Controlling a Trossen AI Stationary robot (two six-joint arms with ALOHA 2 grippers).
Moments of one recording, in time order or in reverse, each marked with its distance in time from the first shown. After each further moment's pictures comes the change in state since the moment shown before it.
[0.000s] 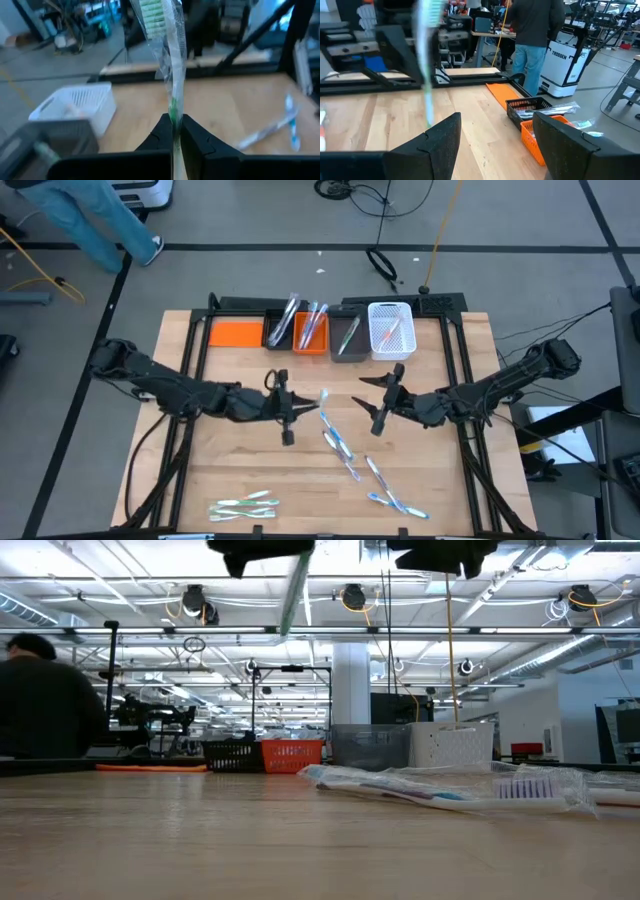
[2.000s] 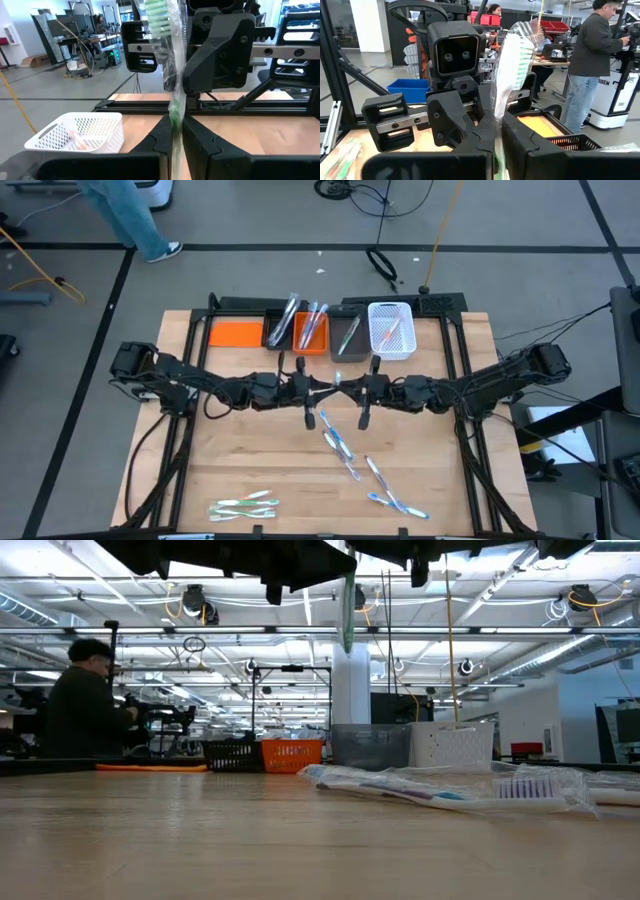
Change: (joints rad) left arm 0.154 0.195 0.000 0.398 0.111 0.045; right arm -0.166 0.150 0.000 0.383 -0.360 -0.070
